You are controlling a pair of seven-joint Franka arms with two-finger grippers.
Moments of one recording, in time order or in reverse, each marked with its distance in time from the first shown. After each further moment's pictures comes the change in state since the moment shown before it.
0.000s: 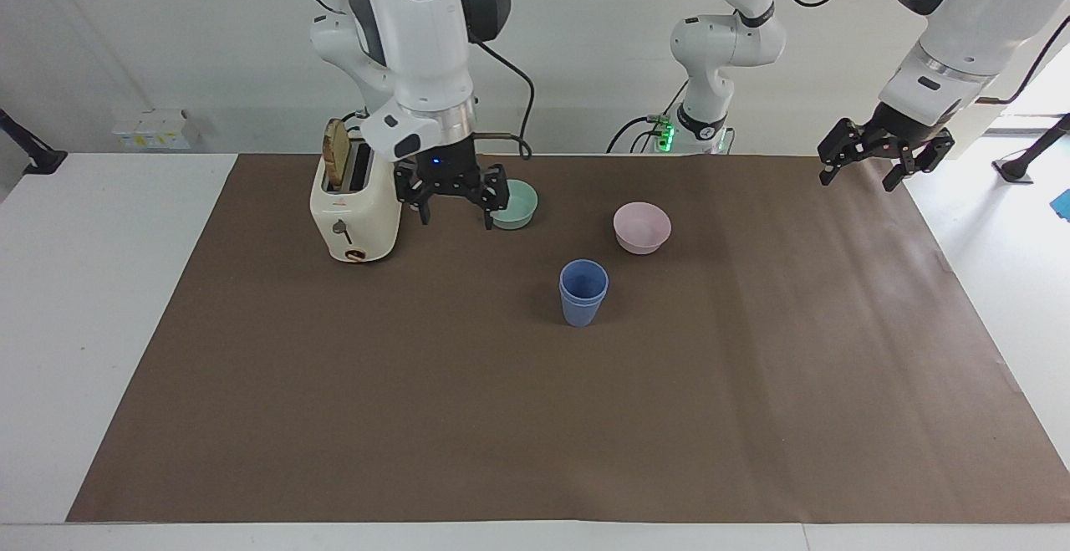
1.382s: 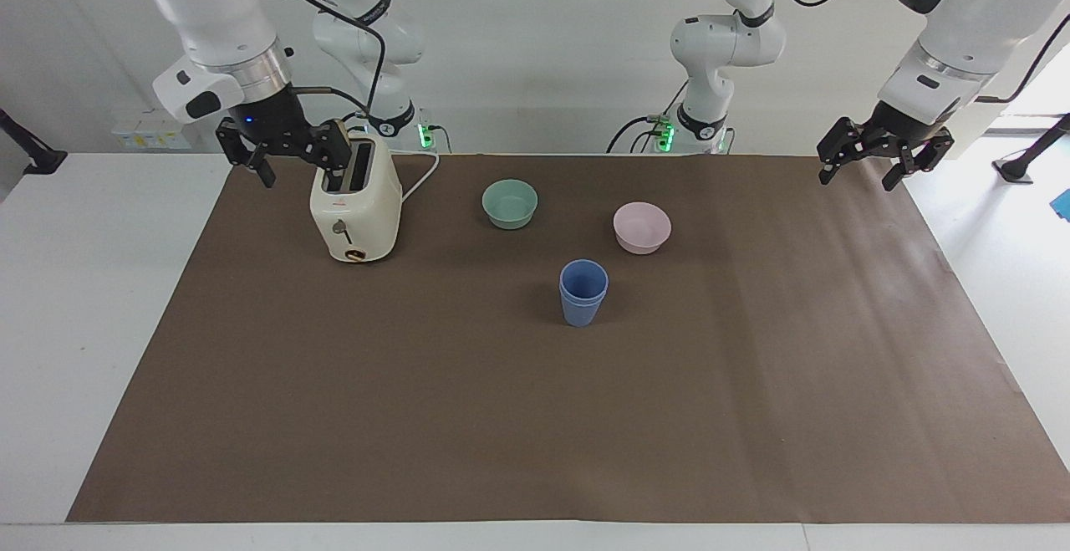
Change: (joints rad) left arm 0.000 -0.004 -0.002 0.000 0.000 0.001 0.000; right arm -0.333 -0.120 -0.008 -0.051 0.068 -0.148 -0.418
